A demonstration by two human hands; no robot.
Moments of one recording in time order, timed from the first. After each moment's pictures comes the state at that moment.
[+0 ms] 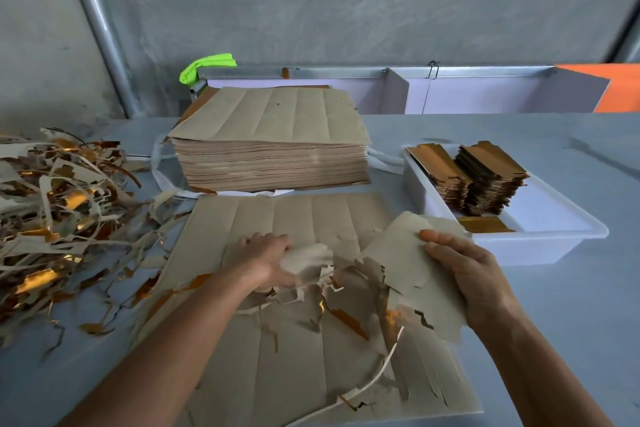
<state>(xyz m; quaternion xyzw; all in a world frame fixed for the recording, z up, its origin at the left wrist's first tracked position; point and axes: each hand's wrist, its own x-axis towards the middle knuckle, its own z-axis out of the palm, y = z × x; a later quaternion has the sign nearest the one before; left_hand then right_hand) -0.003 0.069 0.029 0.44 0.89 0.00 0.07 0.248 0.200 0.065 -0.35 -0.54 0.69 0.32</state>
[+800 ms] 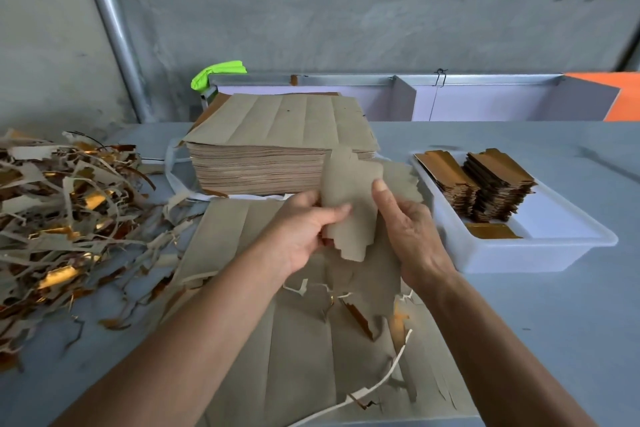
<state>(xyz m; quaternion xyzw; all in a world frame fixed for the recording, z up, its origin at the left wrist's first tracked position) 0.069 0.067 0.126 0.24 0.58 0.67 0.40 0.176 0.156 0.109 -0.23 -0.66 0.63 0.34</state>
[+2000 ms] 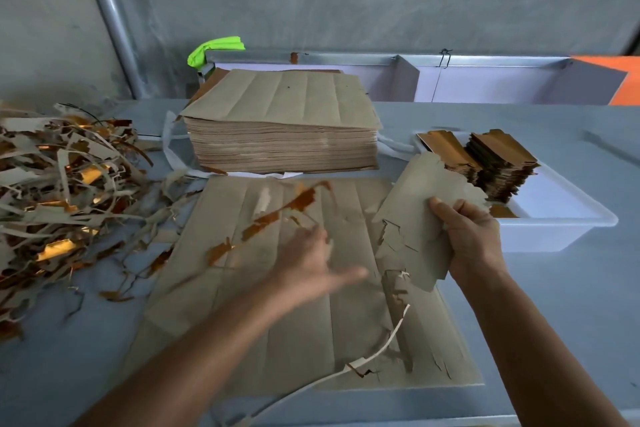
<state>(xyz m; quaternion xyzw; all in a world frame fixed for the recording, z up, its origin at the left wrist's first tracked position) 0.075 0.048 0.042 0.43 0.86 0.22 0.17 0.219 0.205 0.068 -0.37 -0.53 0.63 0.43</state>
